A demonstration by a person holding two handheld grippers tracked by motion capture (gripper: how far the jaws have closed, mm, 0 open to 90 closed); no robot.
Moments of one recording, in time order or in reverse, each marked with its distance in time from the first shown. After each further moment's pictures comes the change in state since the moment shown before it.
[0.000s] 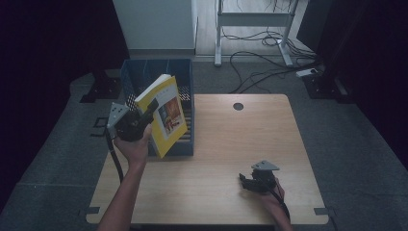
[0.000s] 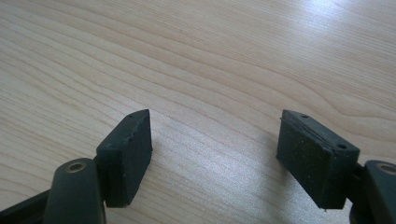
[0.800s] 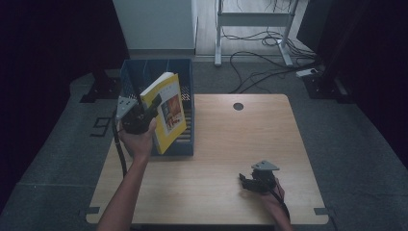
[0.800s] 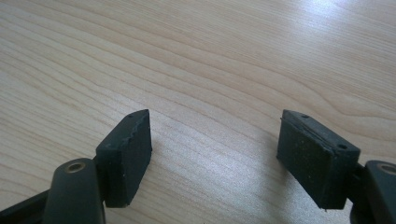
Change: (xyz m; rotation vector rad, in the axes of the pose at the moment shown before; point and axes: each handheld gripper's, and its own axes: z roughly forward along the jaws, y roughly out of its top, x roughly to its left) left arm 0.000 0.003 0.026 0.025 0.049 0.026; right arm 0.000 0.000 0.000 0.000 -0.002 0.002
